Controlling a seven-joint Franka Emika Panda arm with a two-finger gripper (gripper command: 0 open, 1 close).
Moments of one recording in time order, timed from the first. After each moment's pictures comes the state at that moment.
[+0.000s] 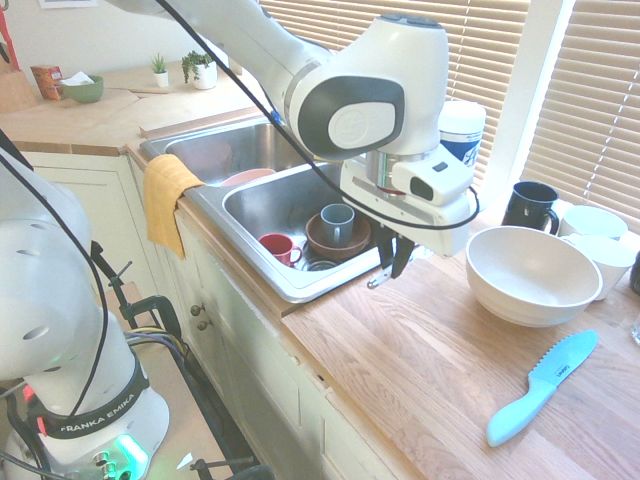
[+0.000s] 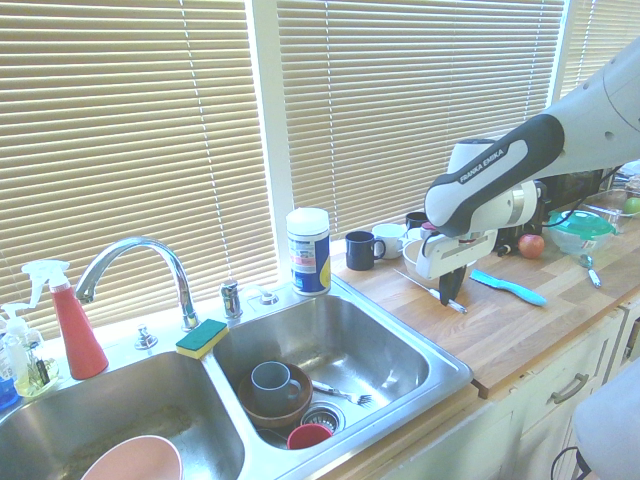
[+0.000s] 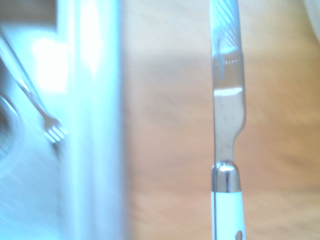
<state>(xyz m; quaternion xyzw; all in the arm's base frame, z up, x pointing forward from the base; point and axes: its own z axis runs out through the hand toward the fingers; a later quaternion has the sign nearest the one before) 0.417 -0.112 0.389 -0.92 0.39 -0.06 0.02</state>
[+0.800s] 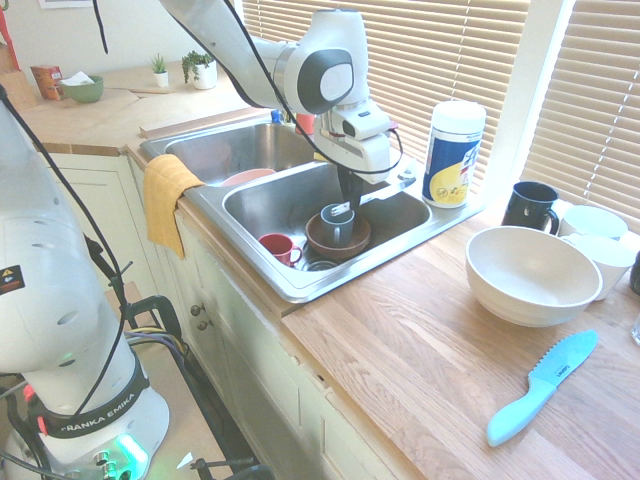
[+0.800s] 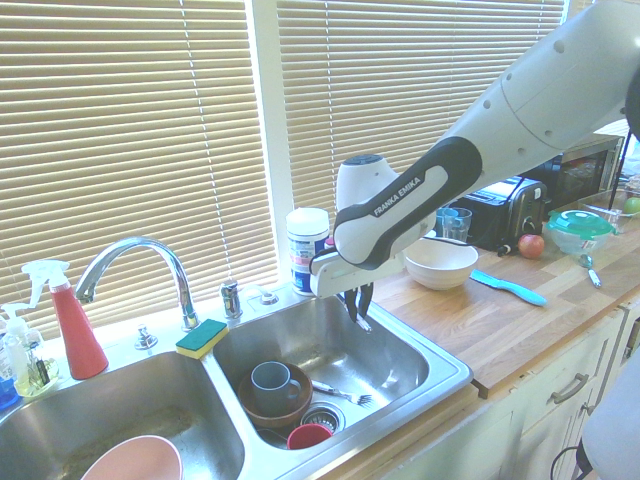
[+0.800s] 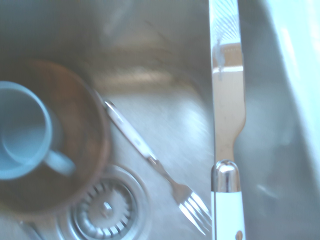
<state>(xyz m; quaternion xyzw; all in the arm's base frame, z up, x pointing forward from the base) 0.501 0.077 0.352 -0.89 0.45 -0.08 0.01</state>
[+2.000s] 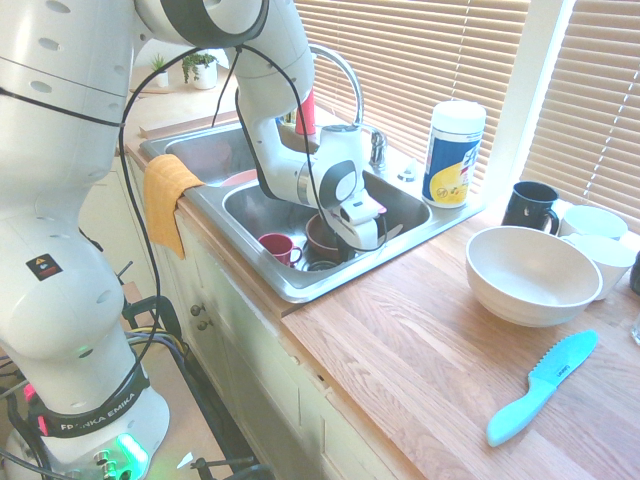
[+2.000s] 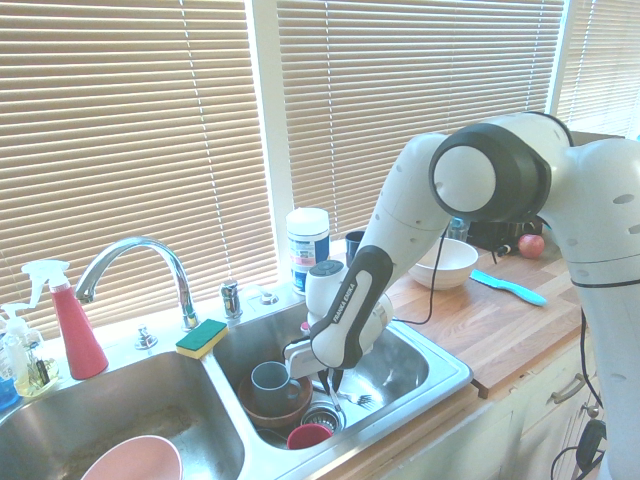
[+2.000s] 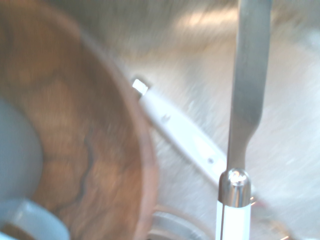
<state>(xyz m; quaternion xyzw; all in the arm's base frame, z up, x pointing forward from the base) 0.537 0.116 0.154 -0.89 0.46 -0.06 0.00</state>
